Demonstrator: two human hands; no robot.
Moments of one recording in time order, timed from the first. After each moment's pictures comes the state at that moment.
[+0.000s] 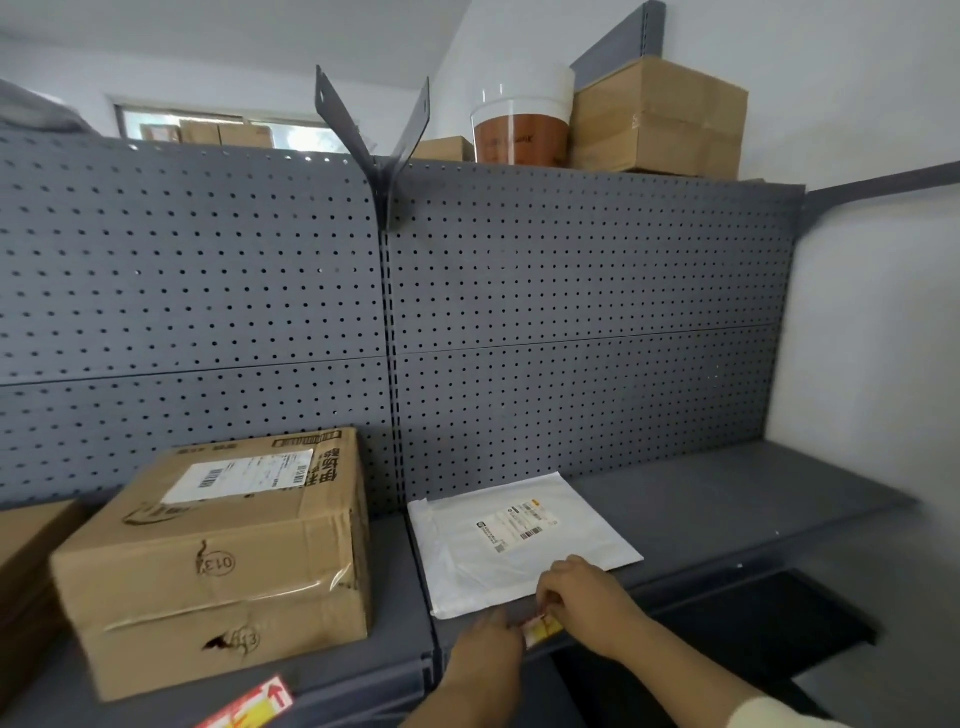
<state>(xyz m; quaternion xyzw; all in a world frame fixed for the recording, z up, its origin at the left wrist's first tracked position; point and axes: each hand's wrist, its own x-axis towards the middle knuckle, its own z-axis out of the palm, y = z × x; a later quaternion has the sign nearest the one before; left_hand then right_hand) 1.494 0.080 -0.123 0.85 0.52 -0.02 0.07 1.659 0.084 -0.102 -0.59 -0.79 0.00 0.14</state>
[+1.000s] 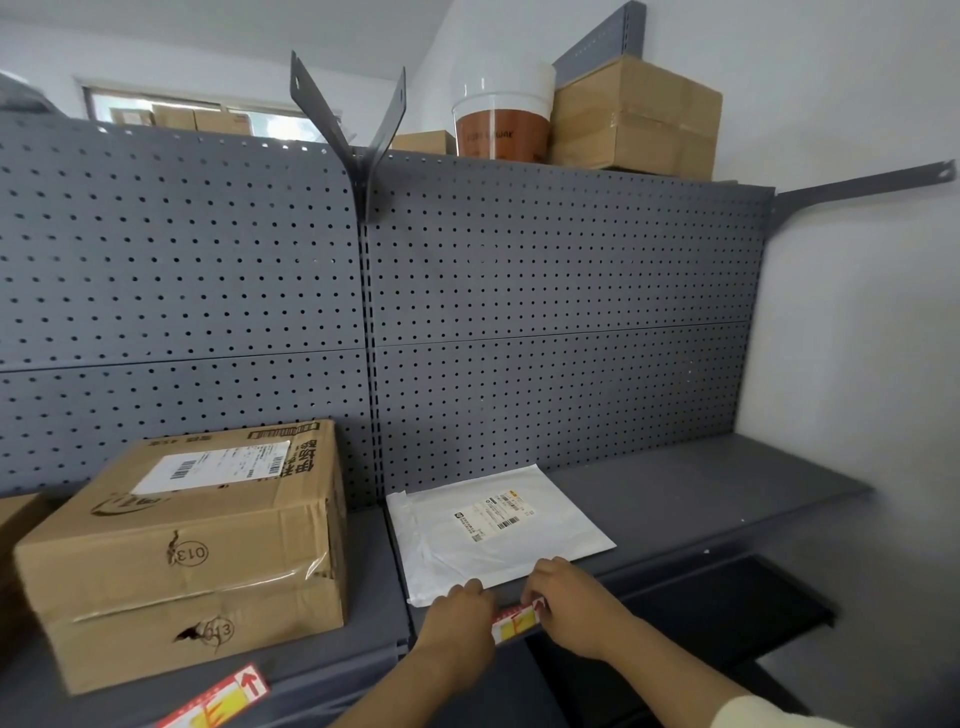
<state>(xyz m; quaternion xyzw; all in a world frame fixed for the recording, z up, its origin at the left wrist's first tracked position) 1.492 0.071 -0.105 0.85 0.52 0.03 0.03 1.665 0.061 -0.103 -0.59 -0.79 0.01 0.14</state>
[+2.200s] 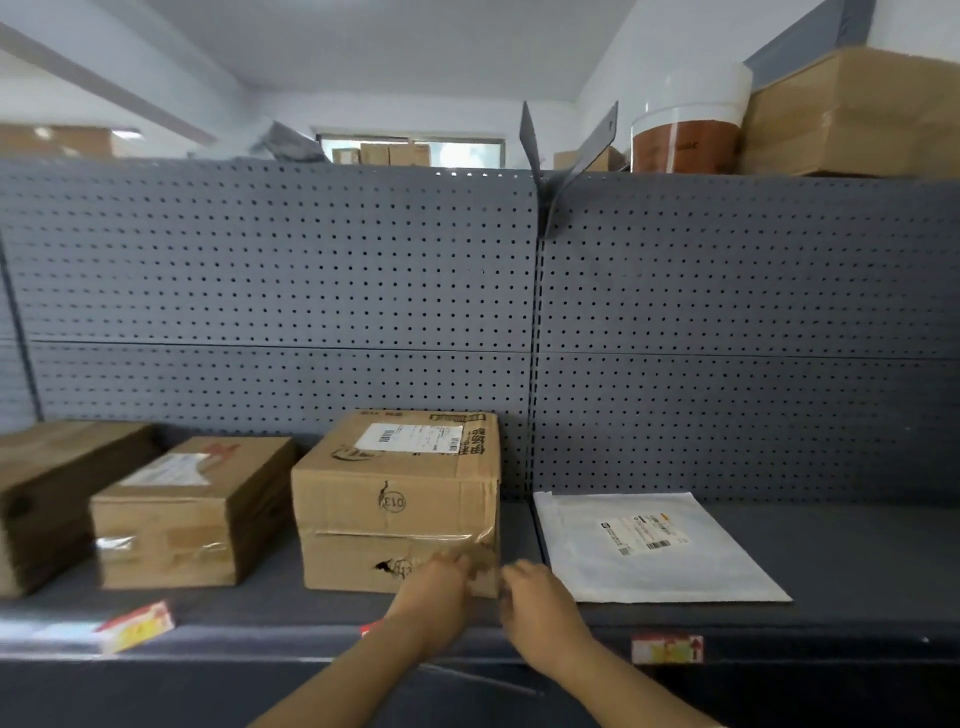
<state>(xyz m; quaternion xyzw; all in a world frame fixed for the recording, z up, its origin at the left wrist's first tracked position) 1.315 0.047 -0.081 0.76 0.63 0.13 0.00 1.469 0.061 -0.094 -0.51 -0.83 0.04 0.22</state>
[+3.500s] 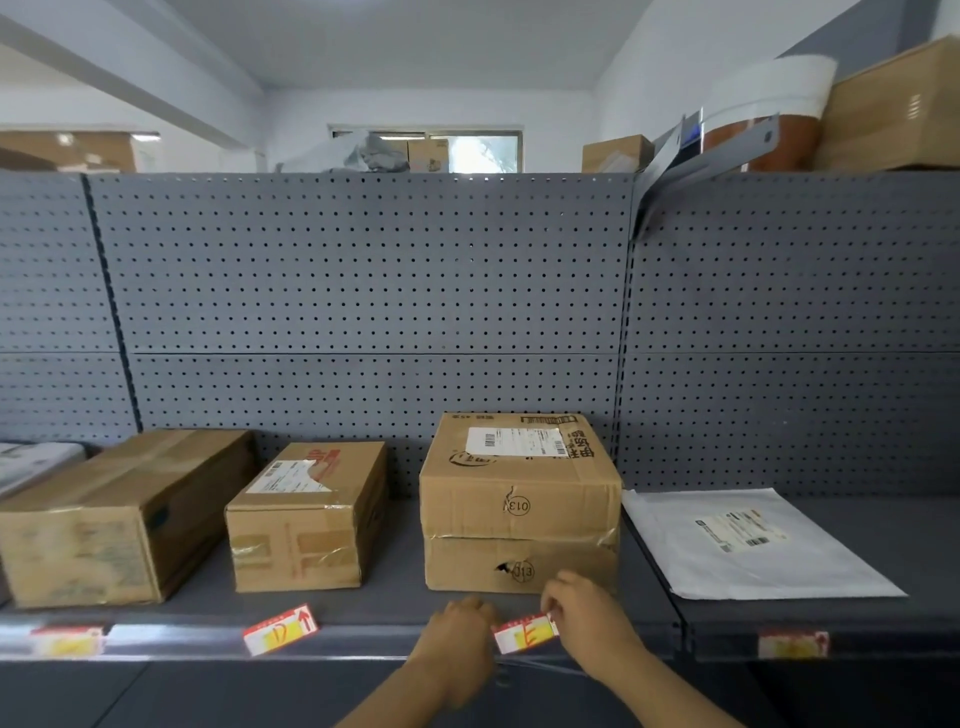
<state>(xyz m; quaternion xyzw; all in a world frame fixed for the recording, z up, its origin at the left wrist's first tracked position) 1.193 -0.004 -0.088 0.74 0.66 0.06 0.11 1.364 0.043 -0.098 -0.55 -0.81 0.08 0.17</state>
